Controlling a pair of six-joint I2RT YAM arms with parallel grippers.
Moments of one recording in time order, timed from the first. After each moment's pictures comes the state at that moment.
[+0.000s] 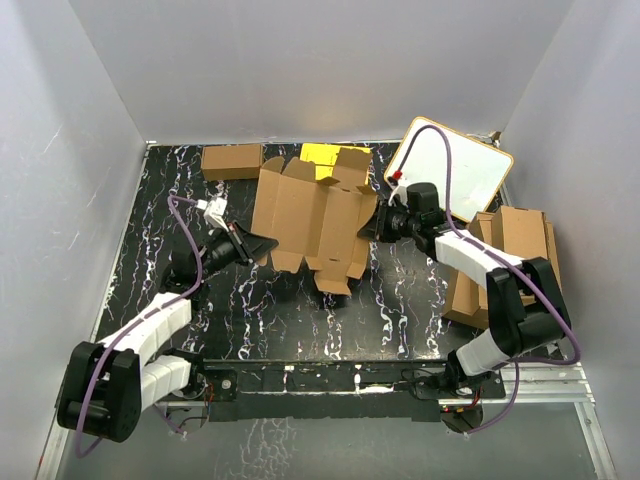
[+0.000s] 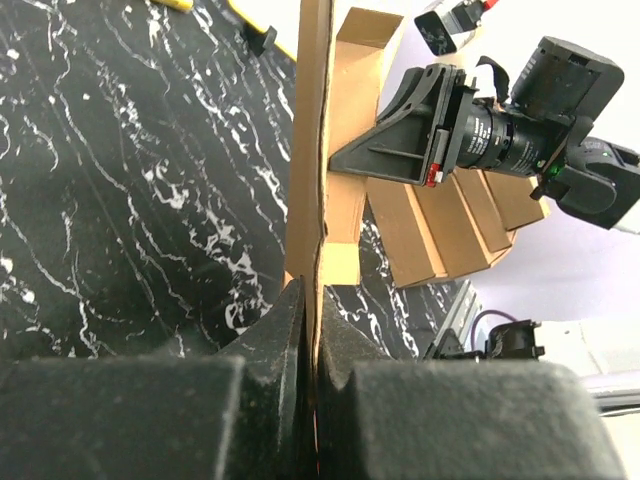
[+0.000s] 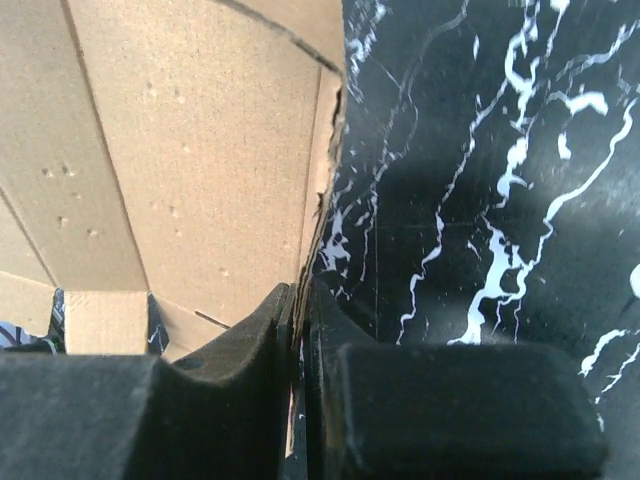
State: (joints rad) left arm -0.24 1.07 0.40 0.57 0.62 -0.77; right arm 0.27 1.49 0.86 0.05 -0.52 0.42
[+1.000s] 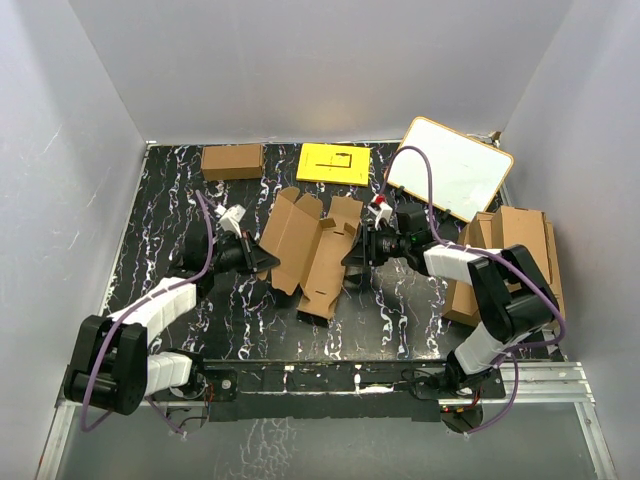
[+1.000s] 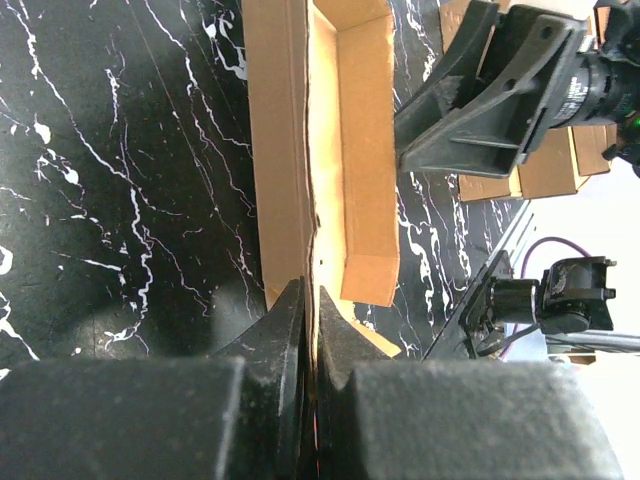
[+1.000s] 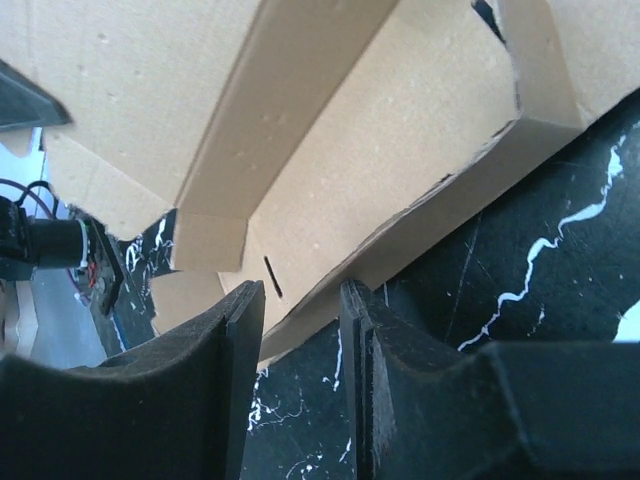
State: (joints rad) left arm -0.24 1.21 0.47 0.23 0.69 -0.56; right arm 0.33 1.59 0.70 0.26 -0.76 0.40
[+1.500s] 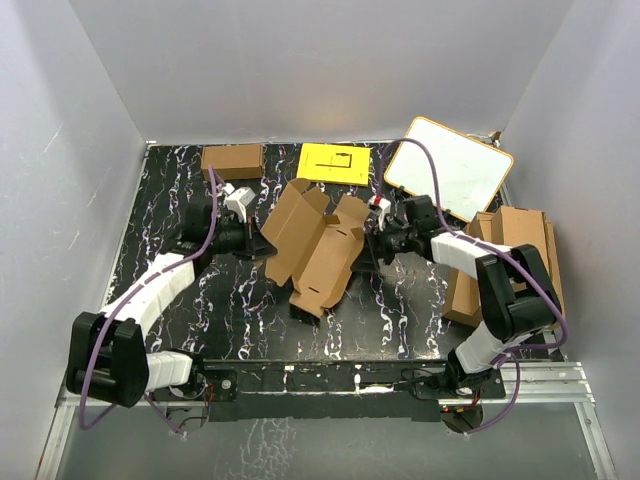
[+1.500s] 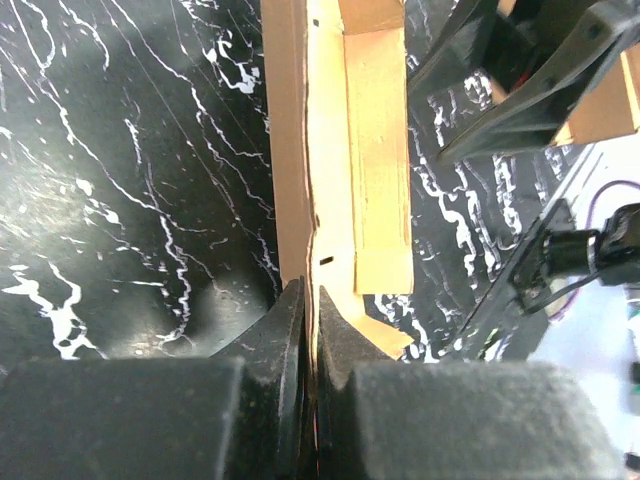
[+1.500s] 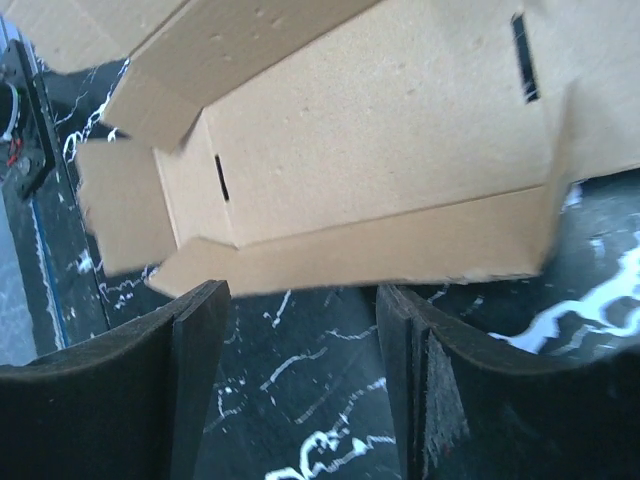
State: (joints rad) left arm -0.24 1.24 0.72 -0.12 0.70 -0.30; right arm 0.28 1.61 0.79 0.00 -0.89 -0.04
